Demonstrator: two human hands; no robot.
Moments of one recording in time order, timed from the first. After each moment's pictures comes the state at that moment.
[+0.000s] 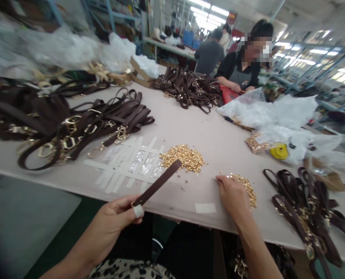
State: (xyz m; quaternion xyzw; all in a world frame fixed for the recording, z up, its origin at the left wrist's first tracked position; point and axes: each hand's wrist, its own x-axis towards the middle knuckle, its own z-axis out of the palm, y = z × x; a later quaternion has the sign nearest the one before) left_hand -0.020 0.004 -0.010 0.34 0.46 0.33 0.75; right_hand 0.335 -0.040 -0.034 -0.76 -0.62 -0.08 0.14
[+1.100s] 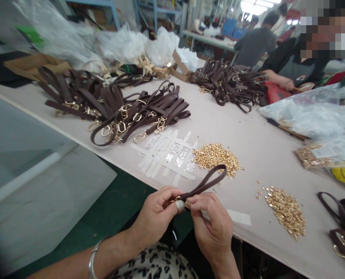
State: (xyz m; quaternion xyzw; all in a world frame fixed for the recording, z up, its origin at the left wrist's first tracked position) left_hand -0.015 -0.015 -0.015 0.59 0.42 0.39 0.57; right_hand 0.150 -0.052 -0.018 -0.52 -0.68 0.17 0.49
